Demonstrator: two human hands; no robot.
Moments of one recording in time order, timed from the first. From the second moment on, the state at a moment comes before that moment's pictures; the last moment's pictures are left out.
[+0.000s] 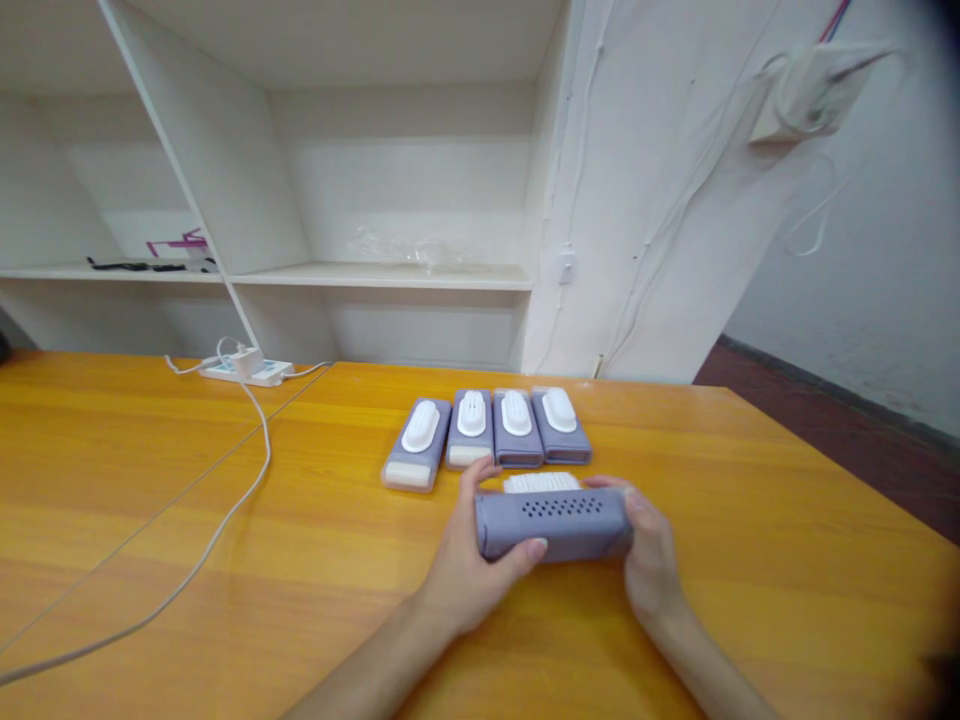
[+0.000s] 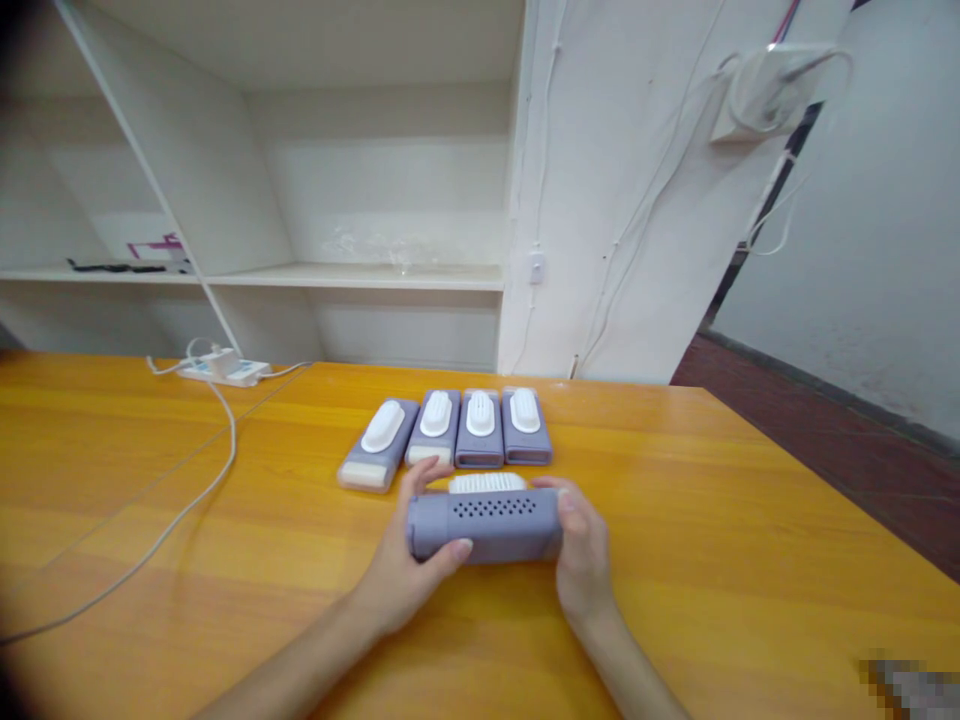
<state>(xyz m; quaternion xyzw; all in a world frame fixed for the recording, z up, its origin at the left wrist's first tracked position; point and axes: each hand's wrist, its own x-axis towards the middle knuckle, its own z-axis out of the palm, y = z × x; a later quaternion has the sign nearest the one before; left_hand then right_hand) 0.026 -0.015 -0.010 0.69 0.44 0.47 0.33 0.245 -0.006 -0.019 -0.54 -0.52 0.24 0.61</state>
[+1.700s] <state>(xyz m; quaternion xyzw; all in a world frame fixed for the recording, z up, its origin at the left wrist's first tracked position) 0.041 0.013 -0.004 0.43 0.49 0.55 0.53 0.226 0.002 -0.018 -0.58 -0.56 0.25 0.54</state>
